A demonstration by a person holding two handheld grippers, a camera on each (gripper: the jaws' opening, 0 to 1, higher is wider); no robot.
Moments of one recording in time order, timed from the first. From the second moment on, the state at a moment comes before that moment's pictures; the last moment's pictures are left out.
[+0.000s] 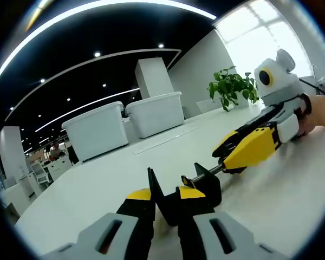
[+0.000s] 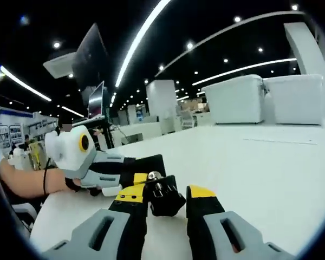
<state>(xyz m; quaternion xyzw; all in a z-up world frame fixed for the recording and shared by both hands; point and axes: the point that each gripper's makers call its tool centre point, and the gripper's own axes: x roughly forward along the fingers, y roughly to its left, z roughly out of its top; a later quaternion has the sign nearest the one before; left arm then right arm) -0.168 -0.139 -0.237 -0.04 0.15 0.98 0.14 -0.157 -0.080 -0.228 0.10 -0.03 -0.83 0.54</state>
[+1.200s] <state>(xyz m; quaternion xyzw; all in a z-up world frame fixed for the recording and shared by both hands) -0.169 -0.140 -0.237 -0.04 0.15 0.98 0.14 -0.163 -0.082 -0.222 0.06 0.02 -0.85 0.53</state>
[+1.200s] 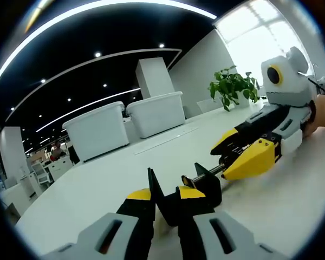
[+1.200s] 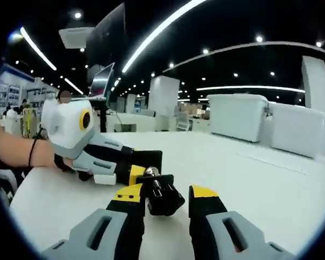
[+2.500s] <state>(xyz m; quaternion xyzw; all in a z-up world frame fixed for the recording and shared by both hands) -0.168 -0.140 -0.237 -0.04 0.15 0.98 0.14 -0.153 -0.085 -0.233 0.04 0.09 -0.84 0.53</state>
